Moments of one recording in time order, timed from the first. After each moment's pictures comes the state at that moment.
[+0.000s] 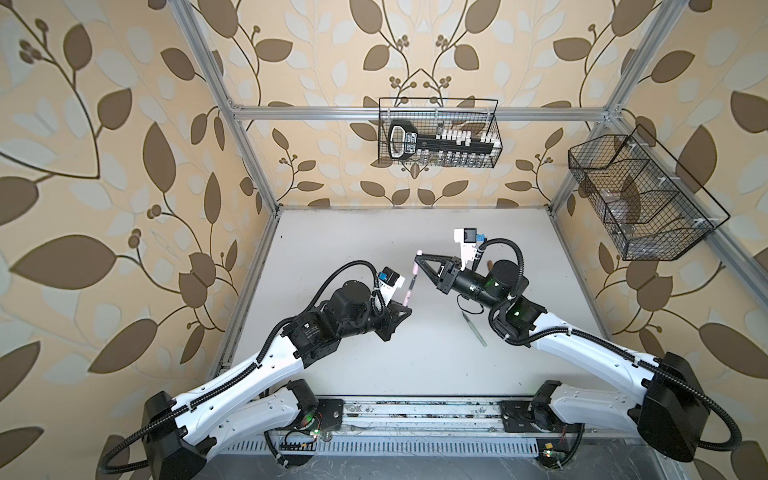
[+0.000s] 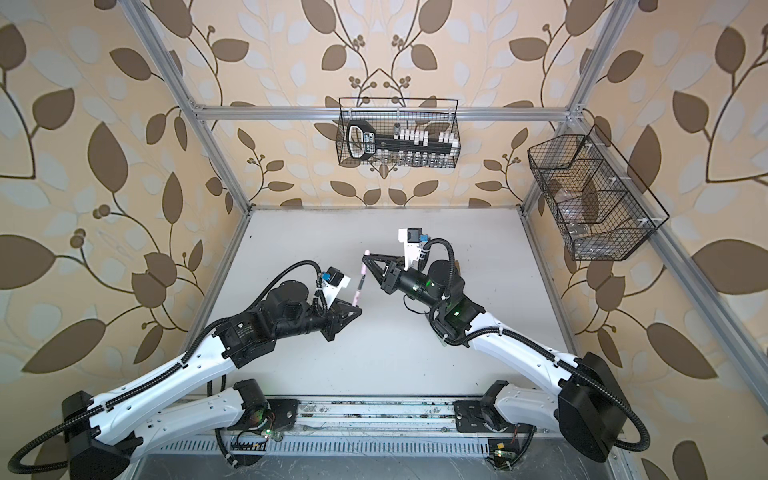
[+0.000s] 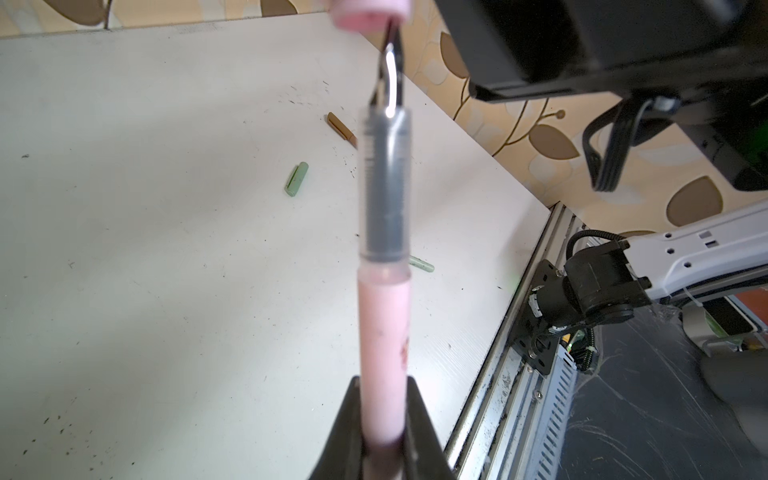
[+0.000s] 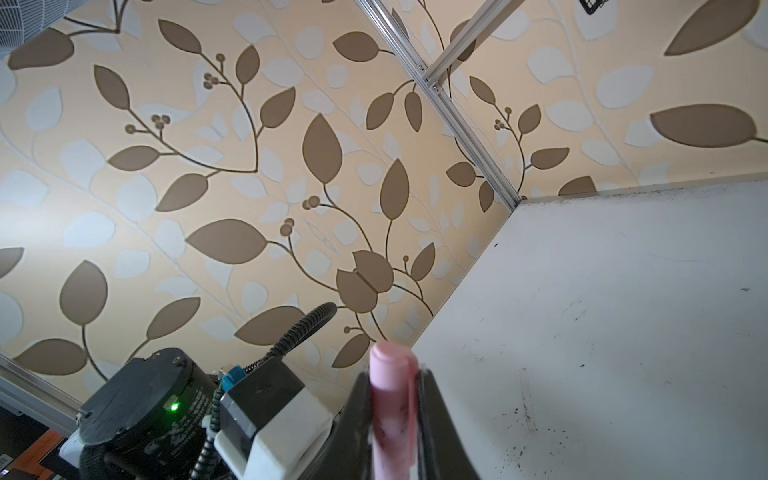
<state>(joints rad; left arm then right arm) -0.81 0.90 0.76 -0.34 0.23 -0.31 0.71 1.20 0.77 0.54 -0.26 0.75</state>
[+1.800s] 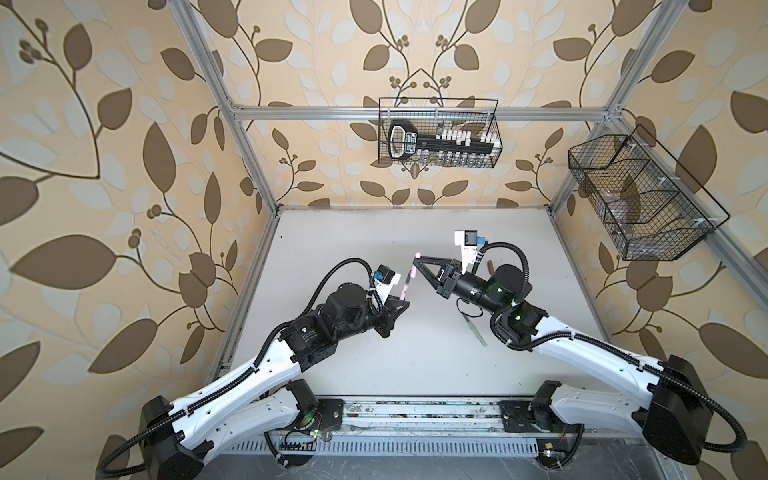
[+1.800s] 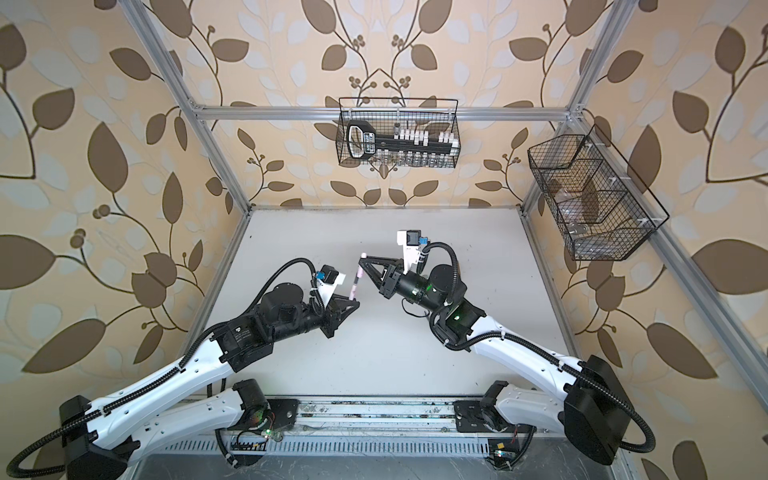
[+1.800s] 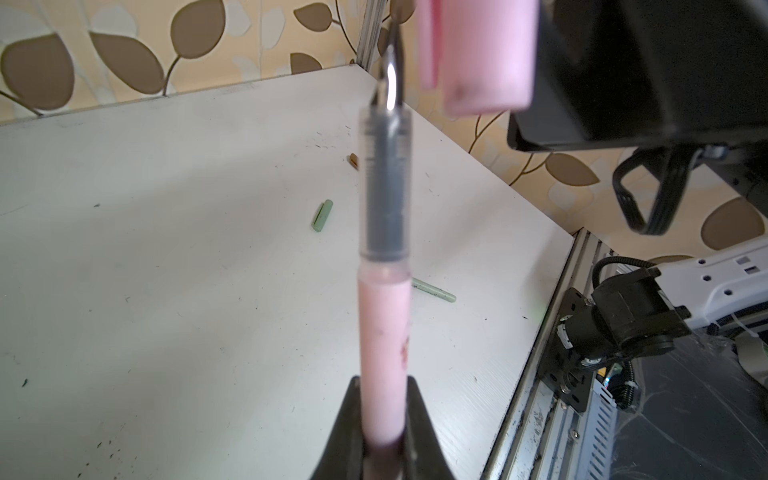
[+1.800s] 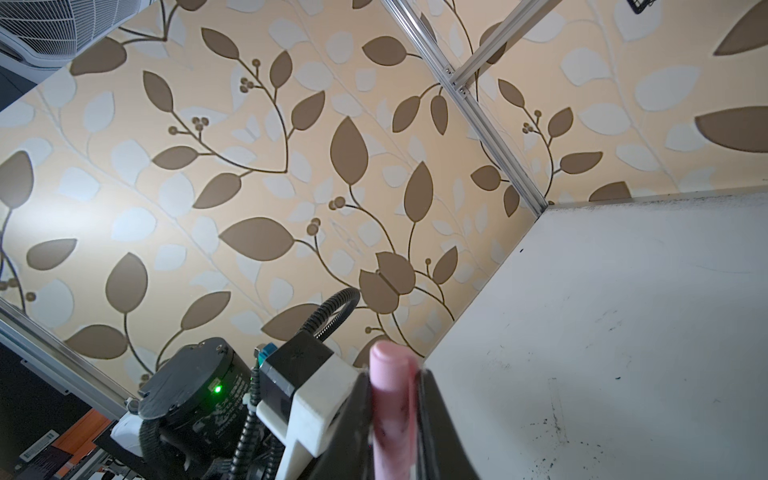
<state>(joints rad) -0.81 0.86 0.71 -0.24 0.14 -0.27 0.76 1.17 0.76 0.57 -0.26 0.76</state>
